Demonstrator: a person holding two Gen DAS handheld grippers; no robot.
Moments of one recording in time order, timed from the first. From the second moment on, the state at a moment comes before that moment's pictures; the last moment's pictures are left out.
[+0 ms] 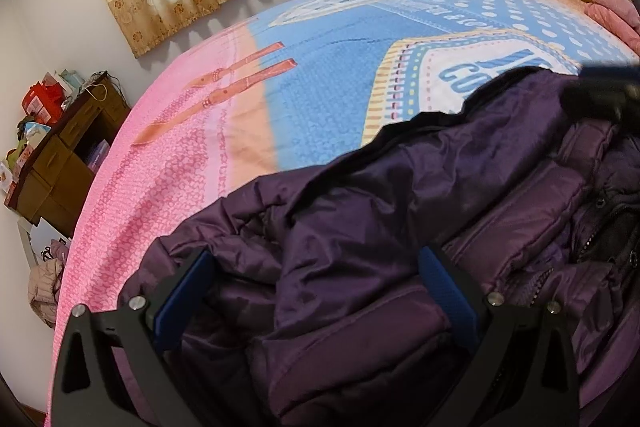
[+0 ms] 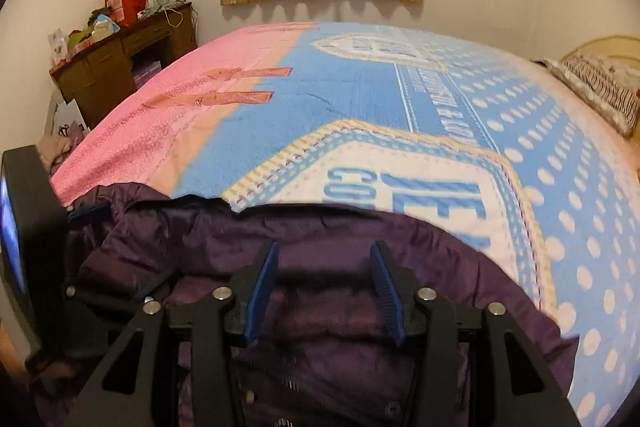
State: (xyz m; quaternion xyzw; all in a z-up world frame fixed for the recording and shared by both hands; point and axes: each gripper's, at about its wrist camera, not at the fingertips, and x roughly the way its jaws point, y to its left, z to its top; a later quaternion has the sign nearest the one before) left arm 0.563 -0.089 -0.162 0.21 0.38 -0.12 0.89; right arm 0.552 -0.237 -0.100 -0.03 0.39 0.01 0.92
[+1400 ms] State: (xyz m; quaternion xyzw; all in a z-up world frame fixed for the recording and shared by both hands) left arm 0.569 -0.085 -0.165 0.19 0.39 -0.13 0.89; right arm 0.570 -0.221 -0.152 -0.11 0.43 -0.02 0.90
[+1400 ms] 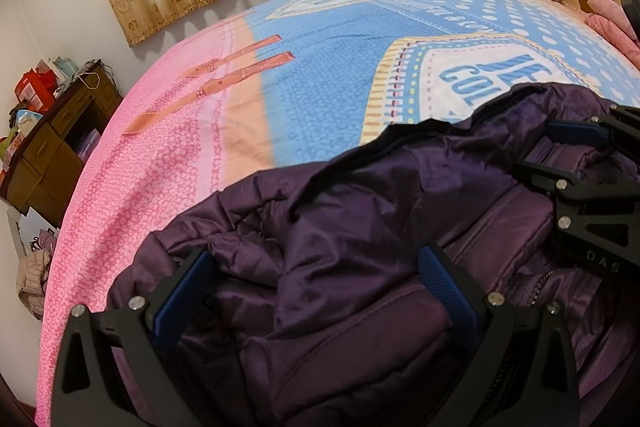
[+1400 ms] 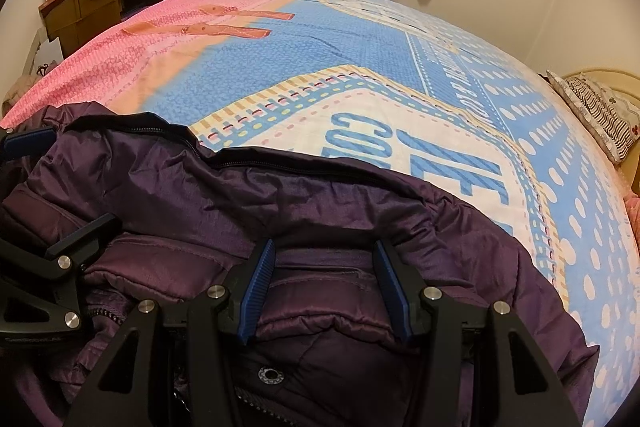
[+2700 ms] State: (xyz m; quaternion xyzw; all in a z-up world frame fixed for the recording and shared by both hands) left arm 0.156 0.110 -0.162 -0.06 0.38 -0.16 0.91; right arm 0.078 -0.337 -0.161 0.20 0.43 0.15 0.87
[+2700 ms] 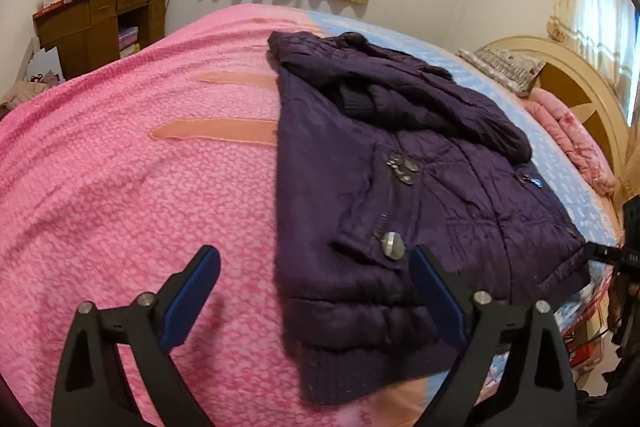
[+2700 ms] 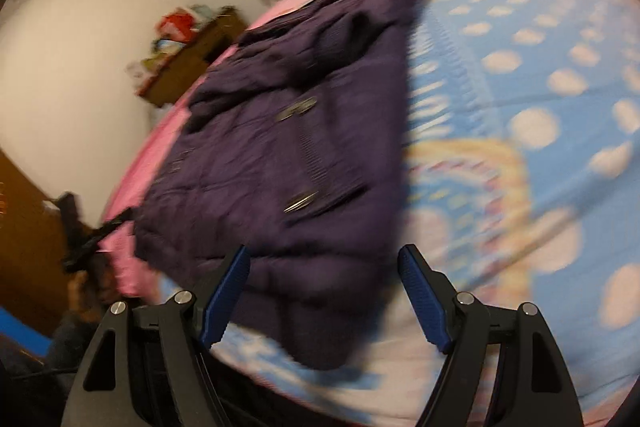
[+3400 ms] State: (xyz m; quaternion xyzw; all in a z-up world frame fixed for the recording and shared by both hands) left arm 0.047 0.103 -0.093 -0.05 0.36 -0.24 0.90; right arm -0.010 -0.362 -0.096 0.28 0.37 0.20 0.86
